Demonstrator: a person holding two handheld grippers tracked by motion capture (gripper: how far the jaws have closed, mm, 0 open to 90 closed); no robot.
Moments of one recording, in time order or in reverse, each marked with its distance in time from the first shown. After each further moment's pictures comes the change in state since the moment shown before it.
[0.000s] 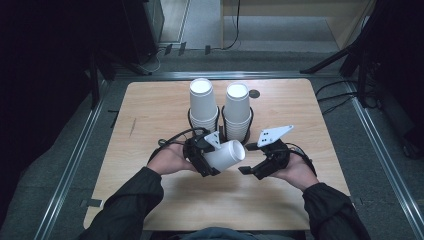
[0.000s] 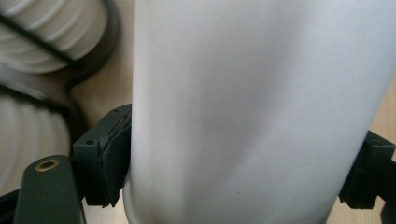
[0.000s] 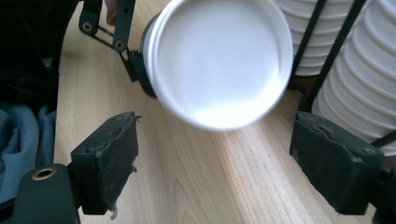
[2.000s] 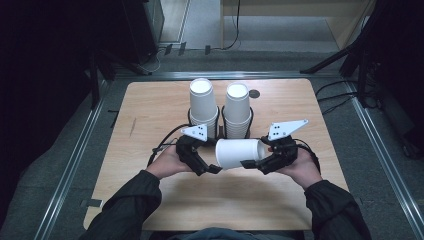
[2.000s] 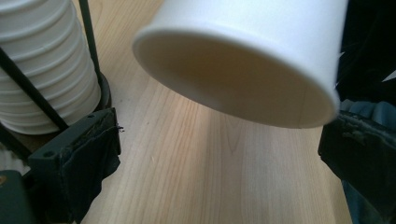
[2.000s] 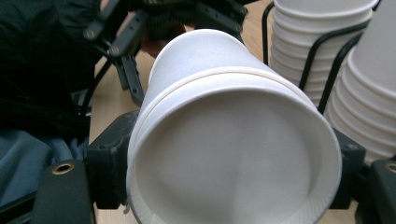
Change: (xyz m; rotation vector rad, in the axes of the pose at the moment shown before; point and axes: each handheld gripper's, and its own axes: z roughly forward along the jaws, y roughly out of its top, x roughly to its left) left arm 0.001 -0.022 -0.022 -0.417 -0.108 -0.096; right arm 0.002 0.012 -0.026 -0.149 0.058 0.024
